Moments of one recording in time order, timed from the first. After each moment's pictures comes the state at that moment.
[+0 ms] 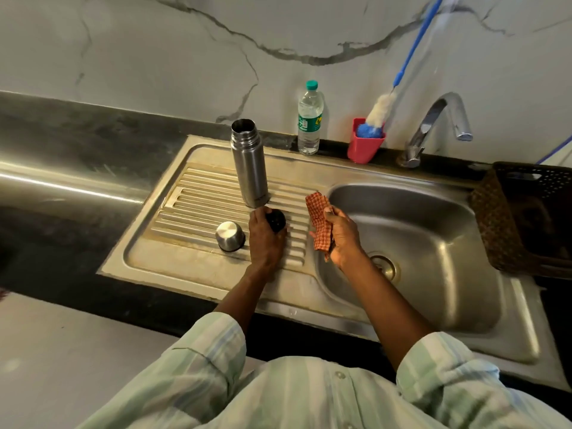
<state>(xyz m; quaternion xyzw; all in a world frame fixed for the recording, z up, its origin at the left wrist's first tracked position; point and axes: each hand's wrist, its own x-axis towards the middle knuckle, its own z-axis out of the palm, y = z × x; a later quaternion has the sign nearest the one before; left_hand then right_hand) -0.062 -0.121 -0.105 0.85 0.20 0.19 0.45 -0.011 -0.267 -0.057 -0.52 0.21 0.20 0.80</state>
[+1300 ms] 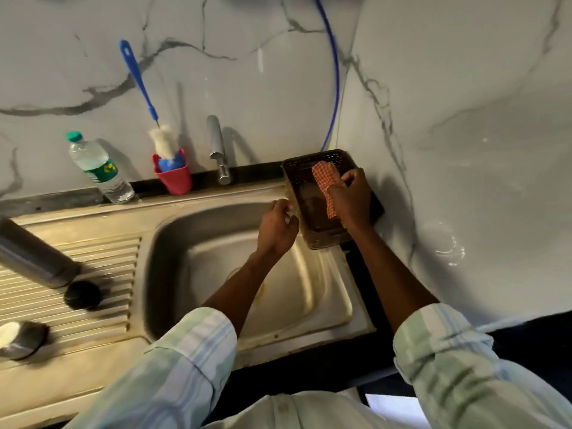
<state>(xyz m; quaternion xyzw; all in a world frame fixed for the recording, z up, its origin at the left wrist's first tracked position) 0.037 -0.493 -0.037 0.87 -0.11 0.06 0.48 0.034 -0.650 0.030 -0.80 0.23 -0.21 0.51</state>
